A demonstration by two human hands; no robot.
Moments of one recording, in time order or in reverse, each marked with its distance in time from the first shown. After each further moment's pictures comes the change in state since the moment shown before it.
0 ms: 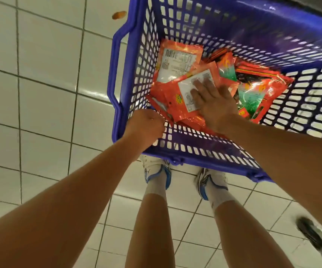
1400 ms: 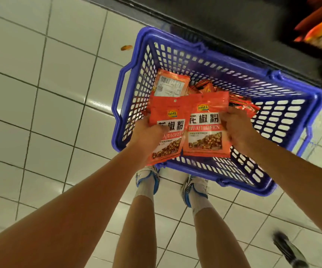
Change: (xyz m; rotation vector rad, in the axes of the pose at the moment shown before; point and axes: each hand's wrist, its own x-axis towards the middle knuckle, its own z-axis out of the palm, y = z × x) left_hand -0.050 0.028 0.017 -0.389 -0.051 0.078; right_hand -0.089 0.059 -0.080 1.821 0.030 0.619
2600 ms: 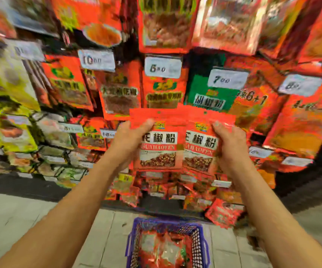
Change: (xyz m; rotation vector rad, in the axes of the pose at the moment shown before) left_hand -0.653 0.439 -0.063 -0.114 -0.296 1.120; right_hand -0.679 -0.435 -0.163 0.557 0.277 -1.079
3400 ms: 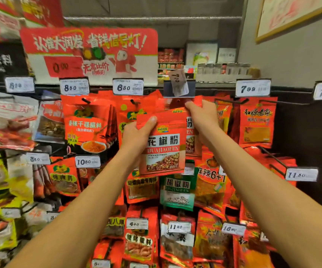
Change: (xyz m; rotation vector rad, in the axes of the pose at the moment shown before) left_hand 0.059 0.204 0.126 -0.024 0.032 0.447; right_hand 0.098 -0.264 0.026 -0.259 0.127 -0.493
